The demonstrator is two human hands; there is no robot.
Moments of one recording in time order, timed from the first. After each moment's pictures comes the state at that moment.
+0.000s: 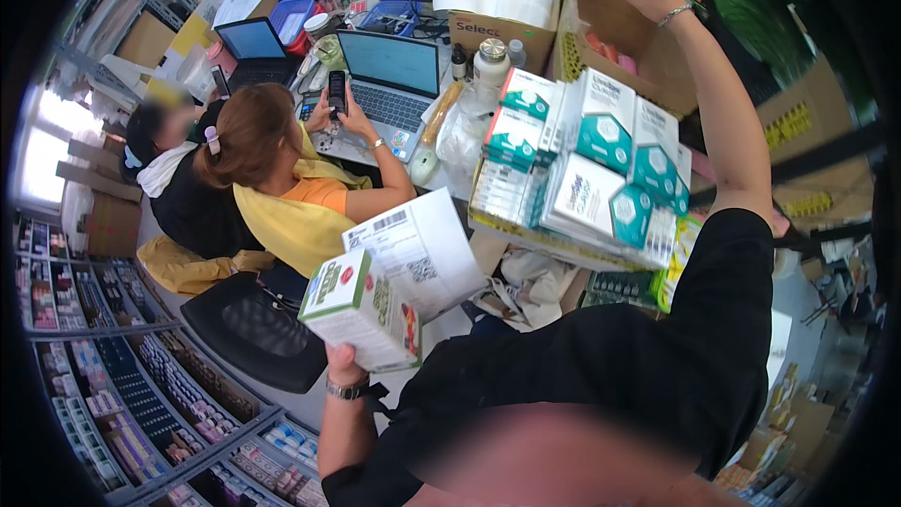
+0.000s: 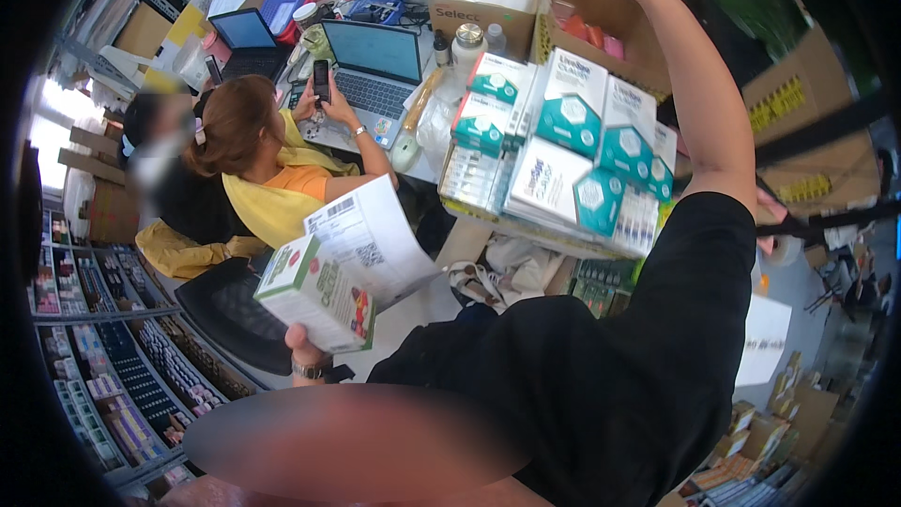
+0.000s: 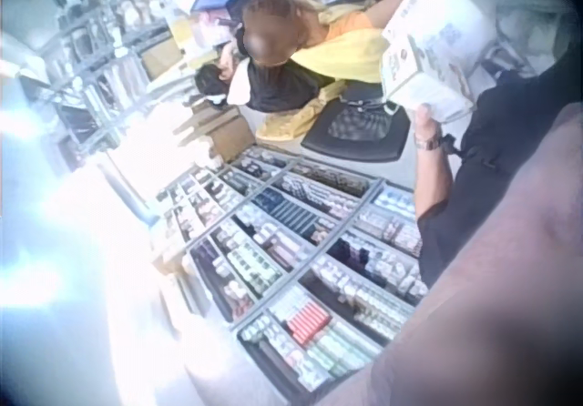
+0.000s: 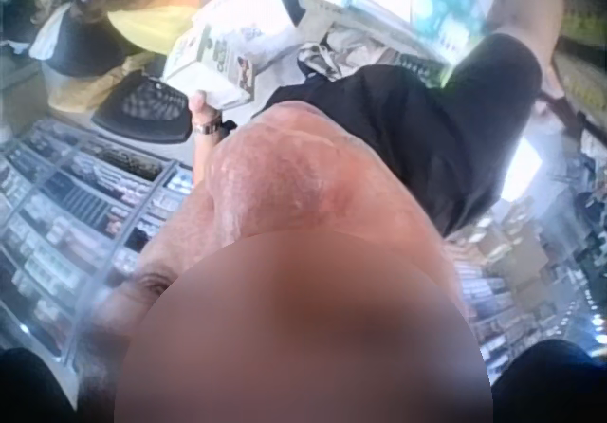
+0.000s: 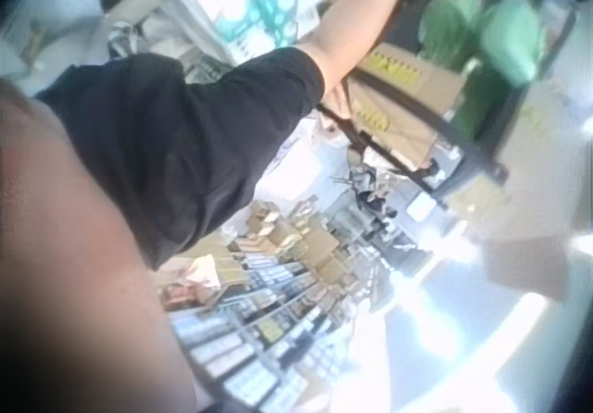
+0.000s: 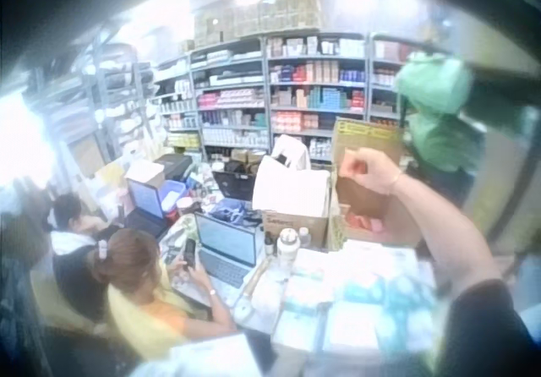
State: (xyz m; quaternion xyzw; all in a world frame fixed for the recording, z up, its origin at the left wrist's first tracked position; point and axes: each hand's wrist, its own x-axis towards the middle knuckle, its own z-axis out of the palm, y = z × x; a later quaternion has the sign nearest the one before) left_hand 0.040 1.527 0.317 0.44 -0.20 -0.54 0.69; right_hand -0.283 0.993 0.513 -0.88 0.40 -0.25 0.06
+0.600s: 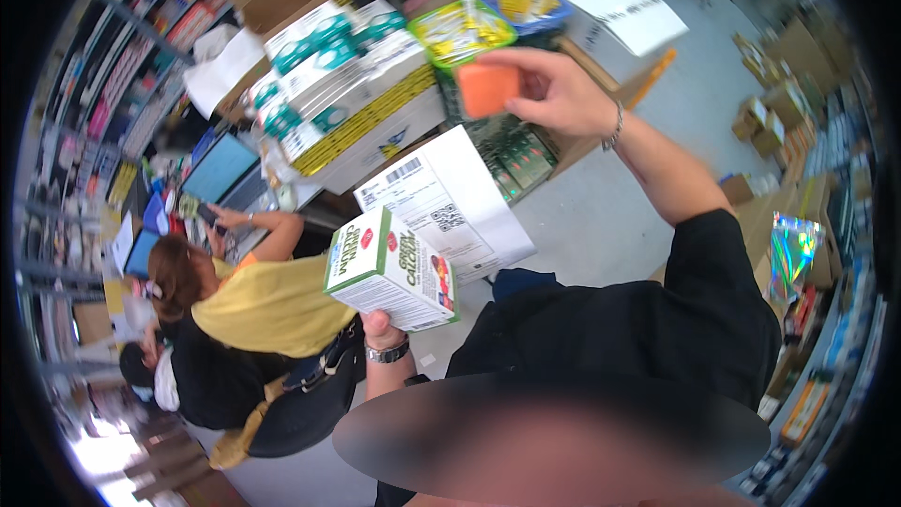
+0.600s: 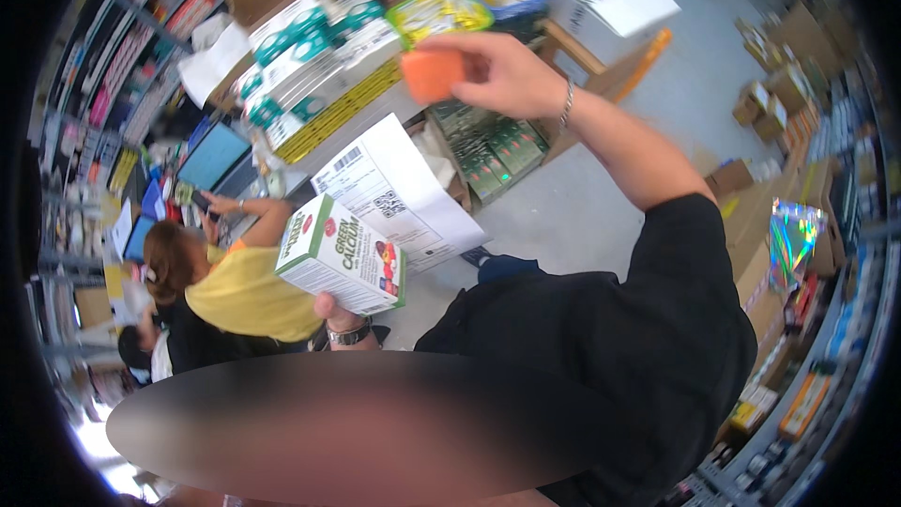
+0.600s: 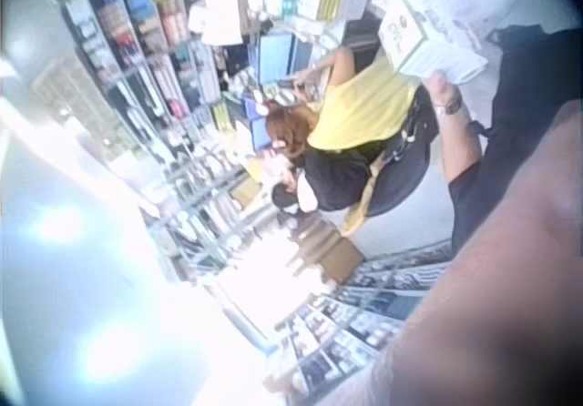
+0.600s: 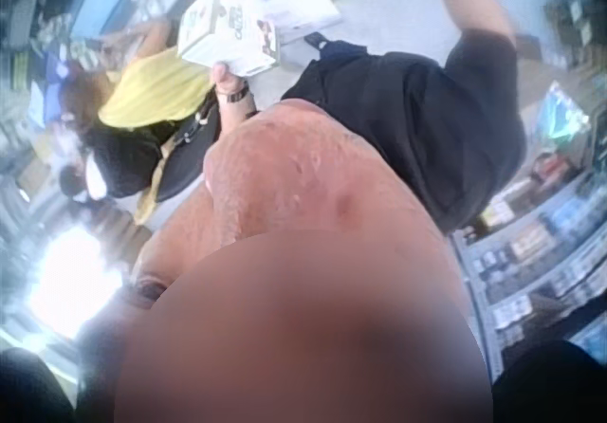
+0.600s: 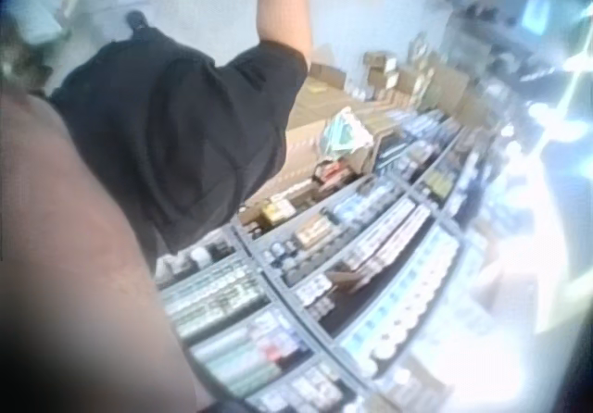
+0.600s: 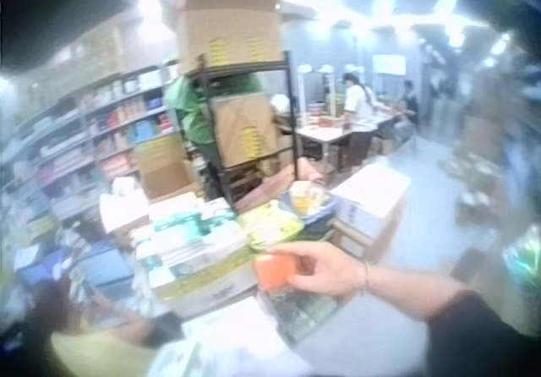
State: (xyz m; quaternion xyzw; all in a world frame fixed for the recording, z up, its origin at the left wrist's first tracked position) left_hand -0.056 1.630 0.308 0.18 -0.39 -0.78 0.46; right_hand -0.429 1.621 0.445 -0.66 0.51 -0.44 0.33
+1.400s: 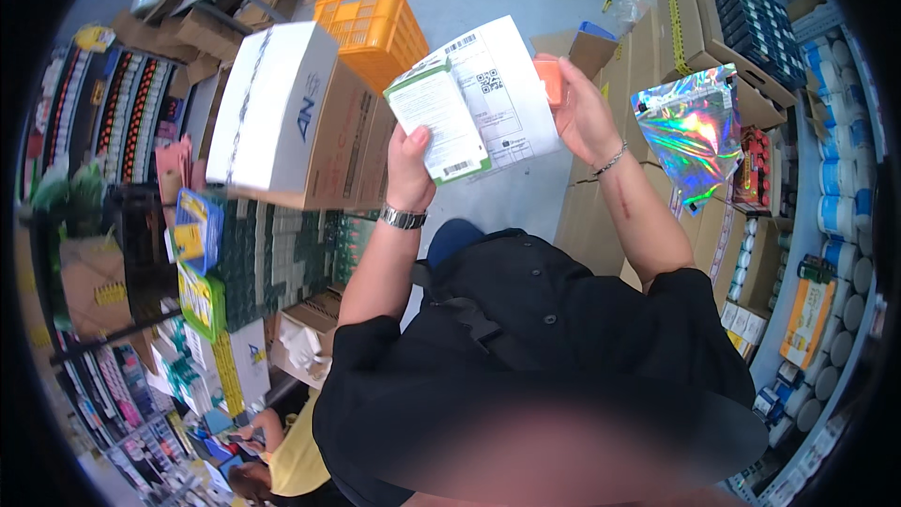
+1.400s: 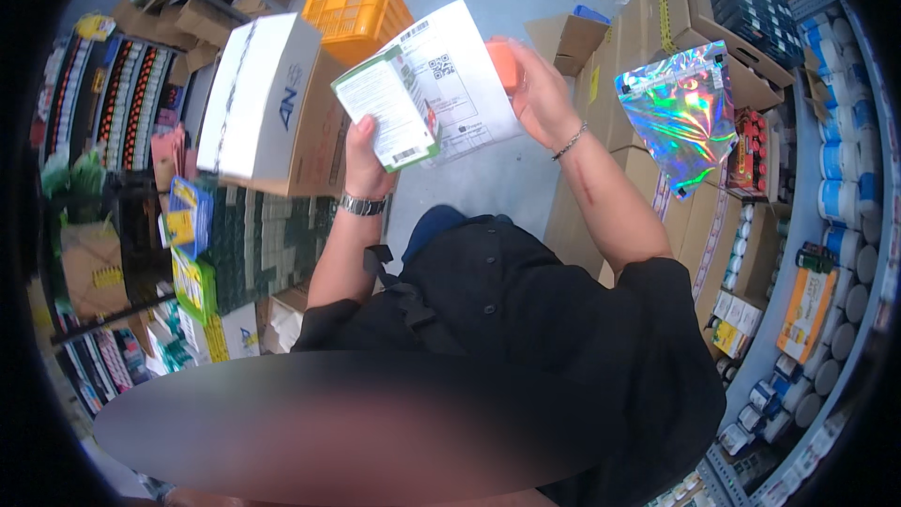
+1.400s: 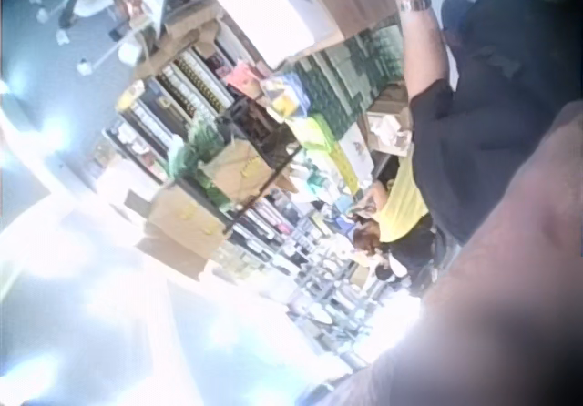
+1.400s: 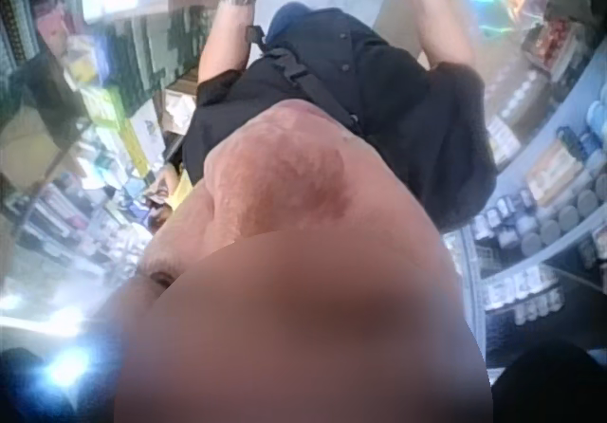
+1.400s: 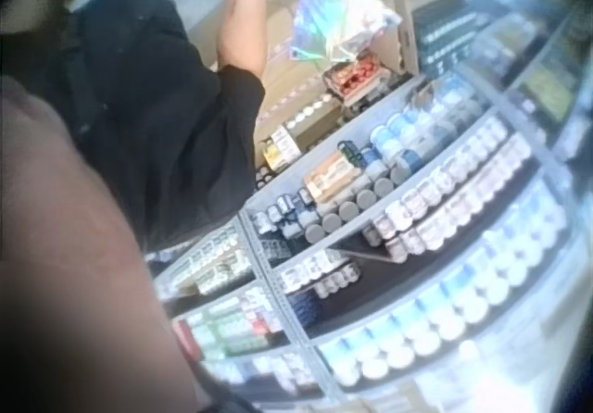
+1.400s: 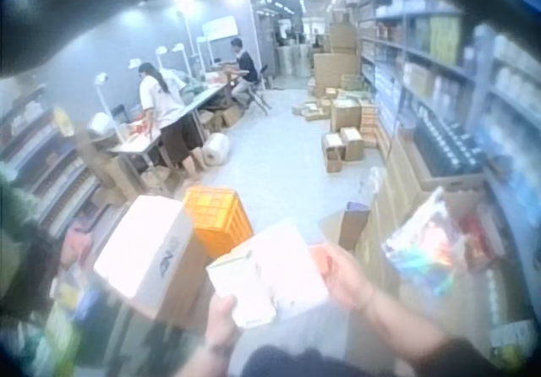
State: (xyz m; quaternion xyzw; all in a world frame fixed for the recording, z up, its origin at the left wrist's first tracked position) left_hand -0.842 1.864 0.293 0.02 -0.45 -0.89 0.02; right_hand -0.928 2.098 0.338 0.00 0.37 -0.89 0.26
